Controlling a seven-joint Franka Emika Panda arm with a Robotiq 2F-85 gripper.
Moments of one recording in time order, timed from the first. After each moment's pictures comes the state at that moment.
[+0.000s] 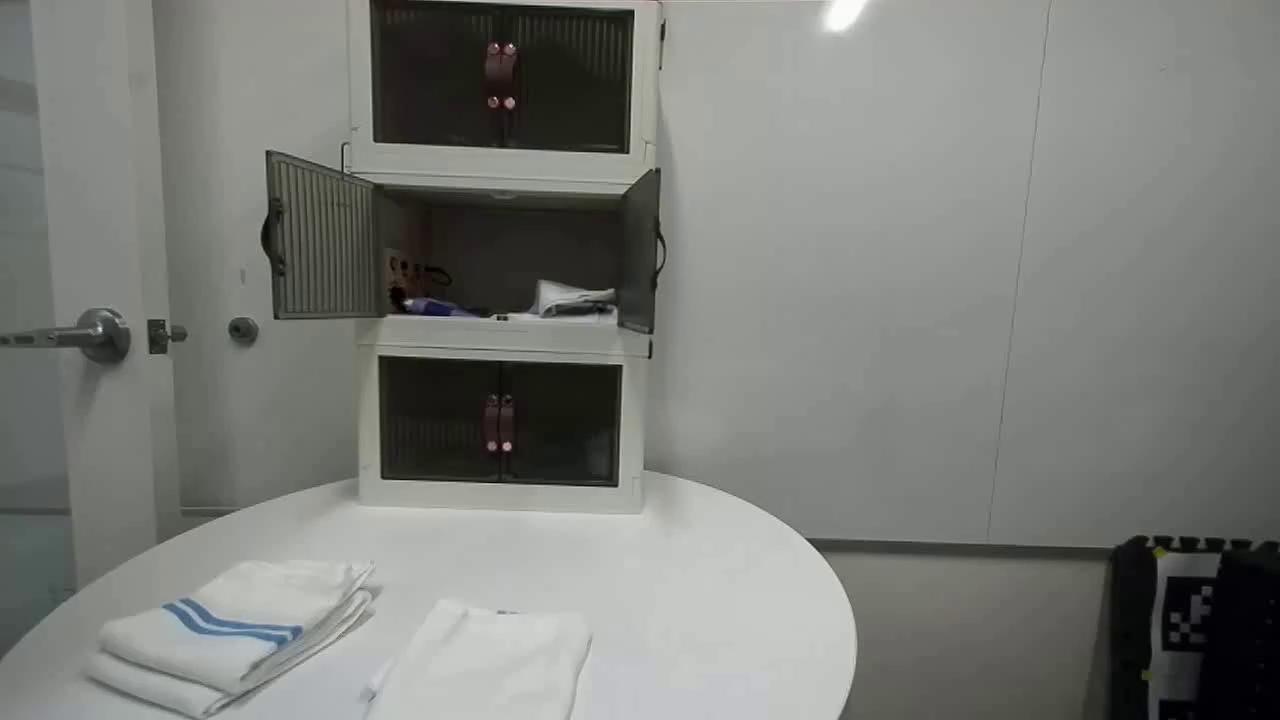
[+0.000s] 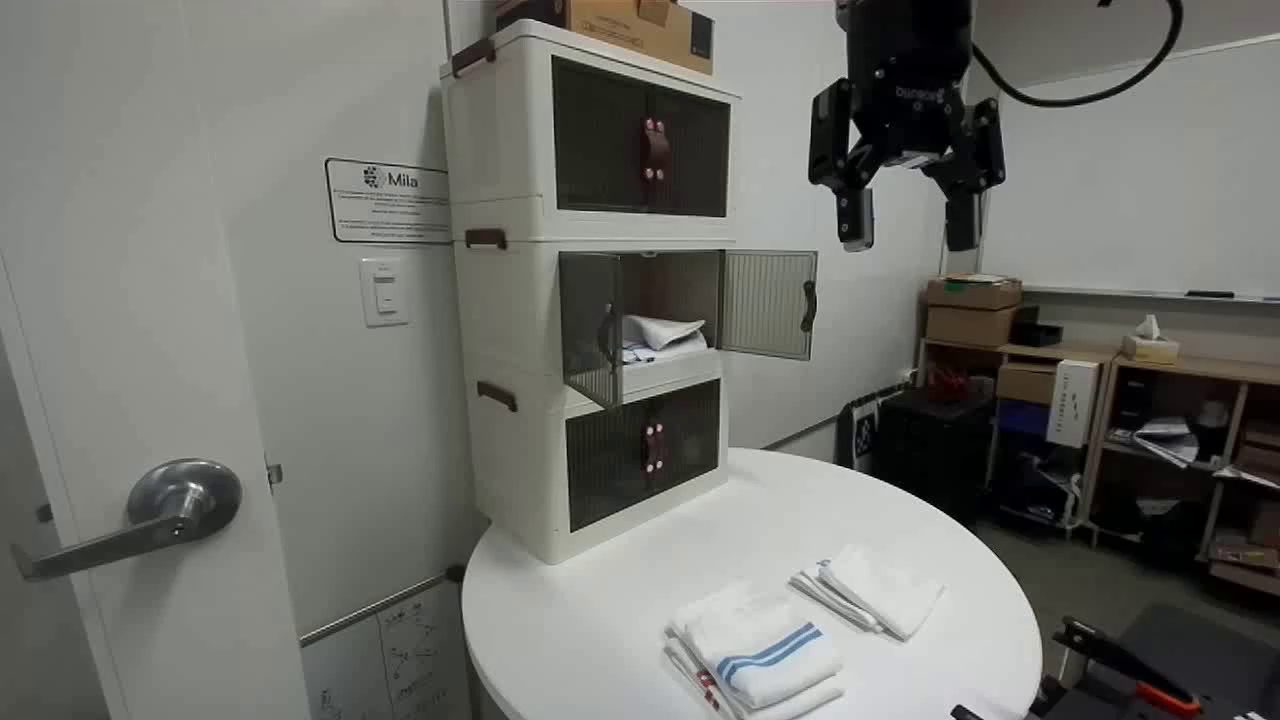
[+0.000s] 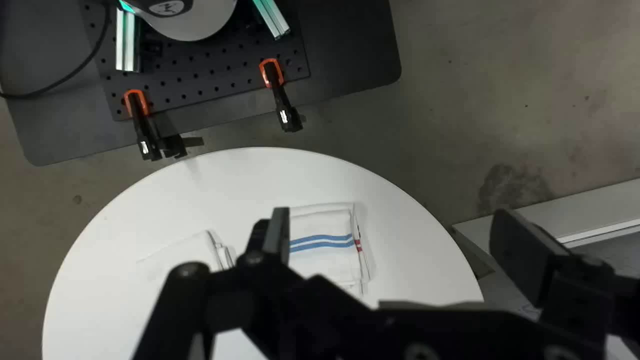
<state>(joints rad) 0.07 -0.74 0.24 -2.40 0.23 1.54 0.48</state>
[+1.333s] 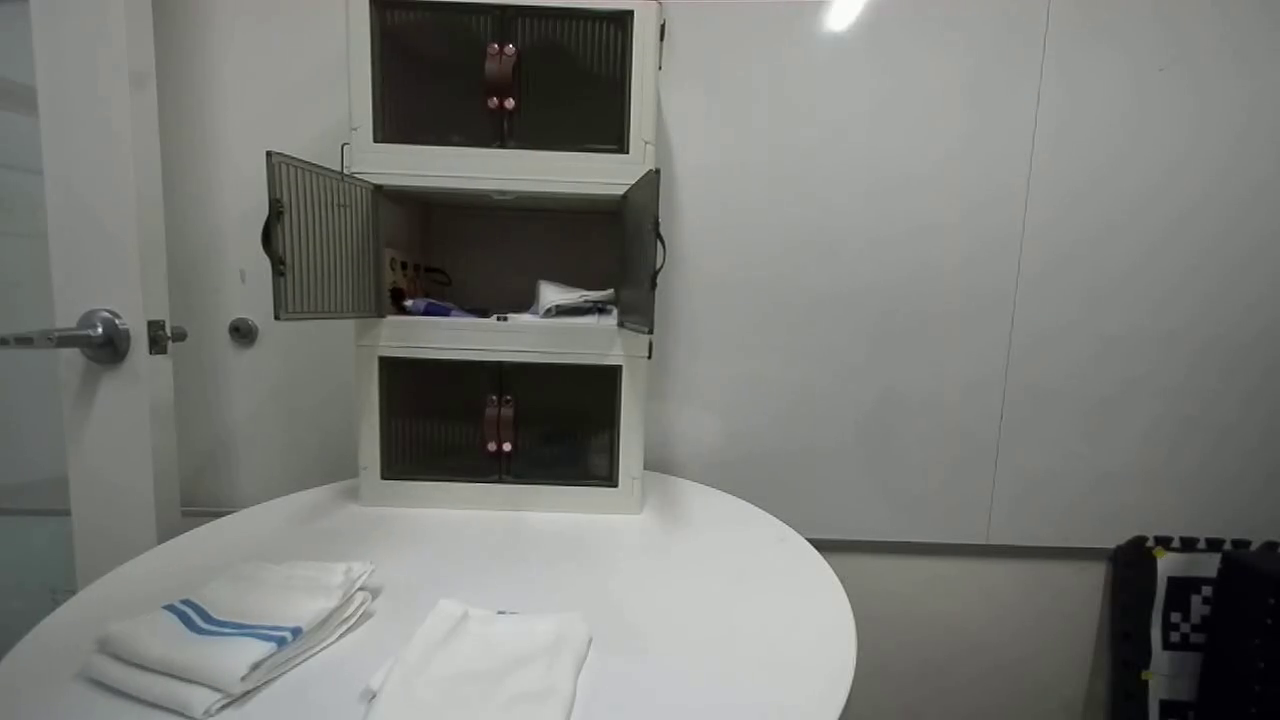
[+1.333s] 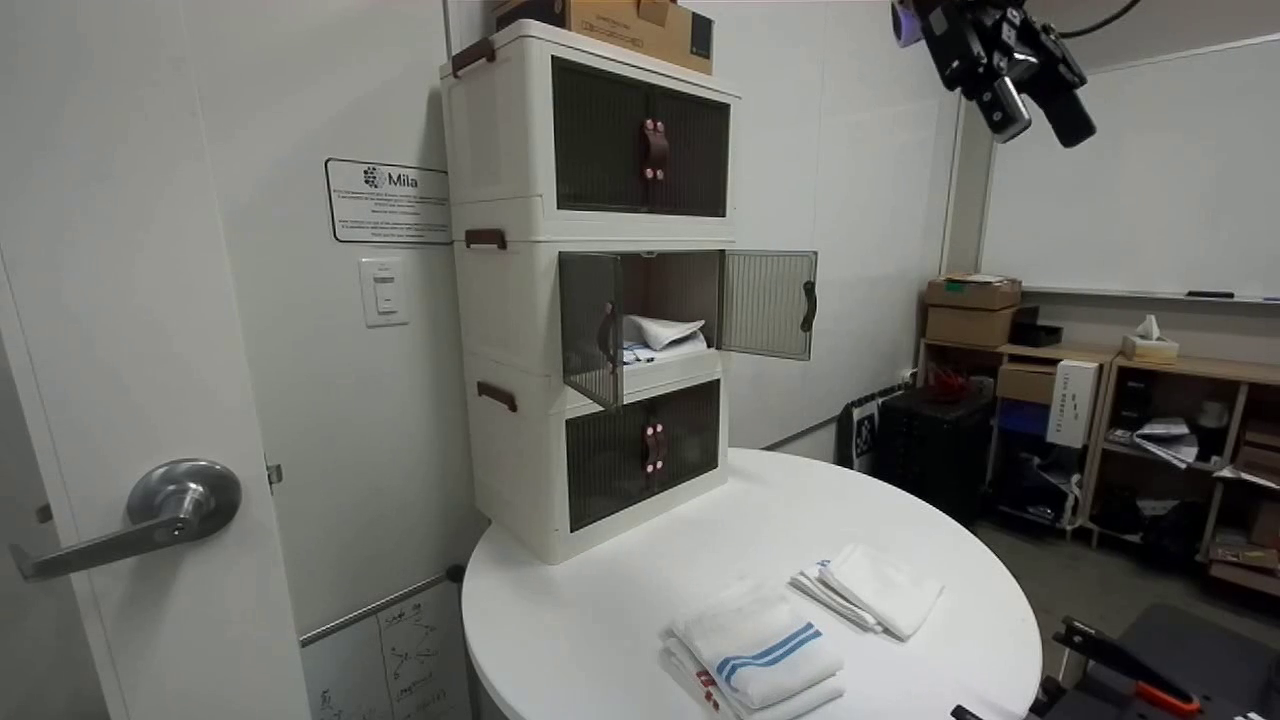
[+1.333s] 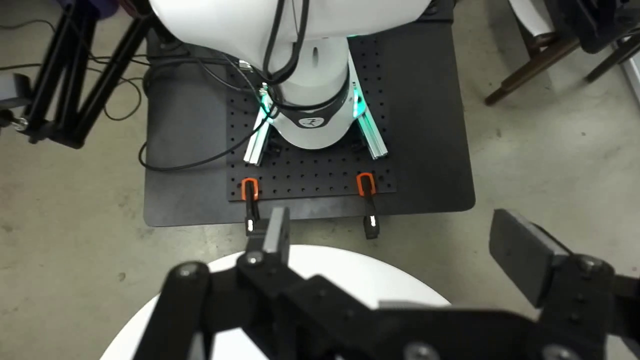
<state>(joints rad) 0.02 -0.53 0.07 -2.08 0.05 1.03 0.18</state>
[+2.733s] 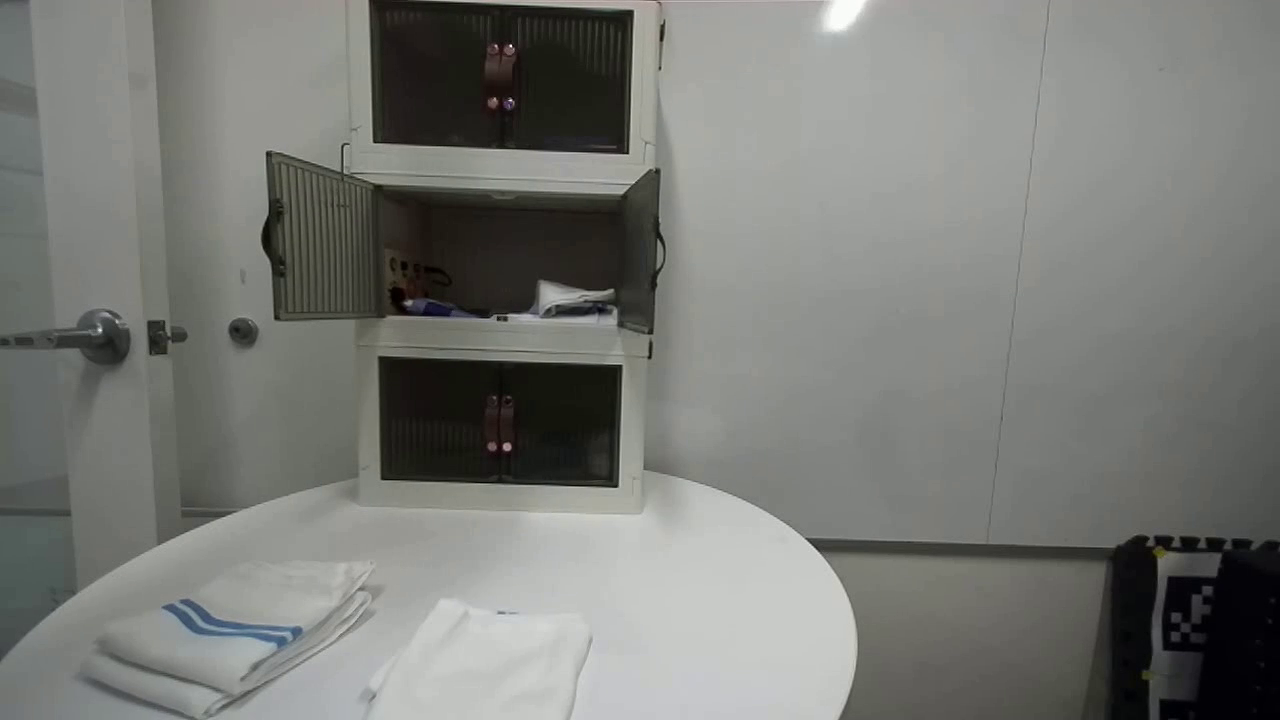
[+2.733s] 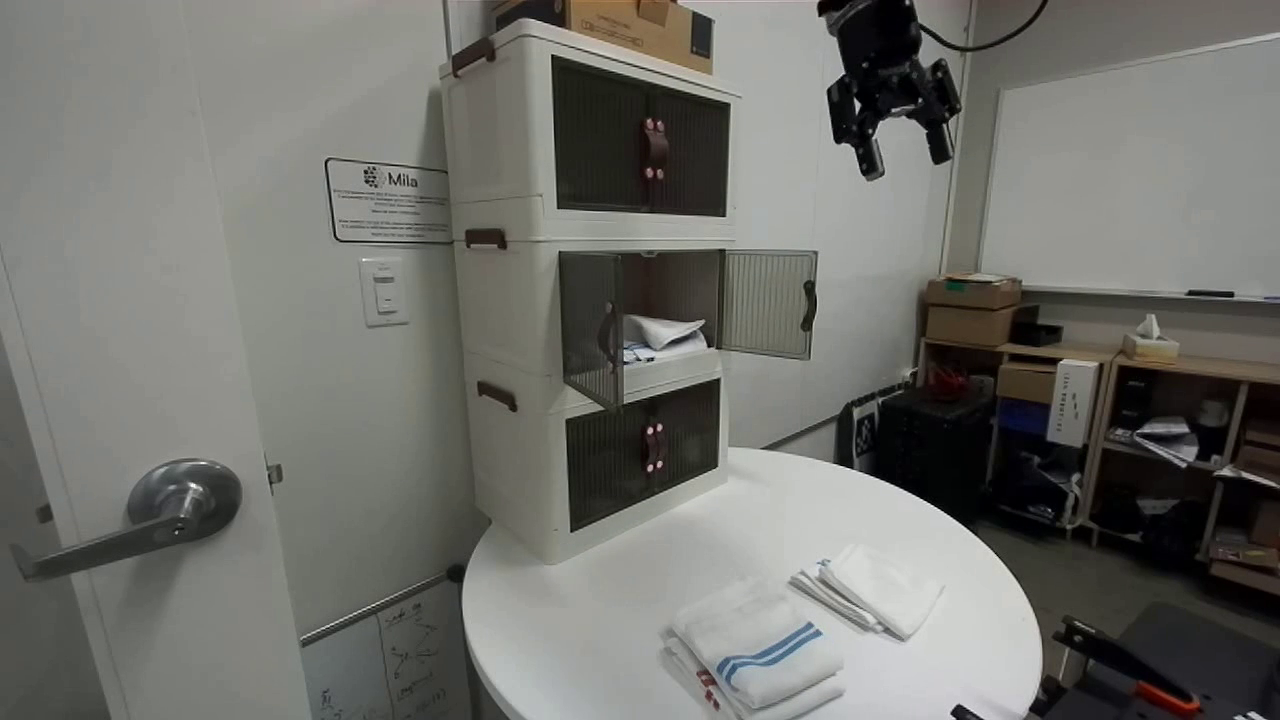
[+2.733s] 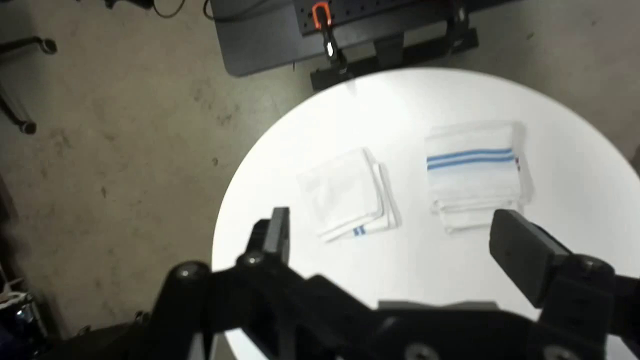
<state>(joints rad) -0.05 -0.28 0.03 -1.85 -0.18 1.34 0.23</state>
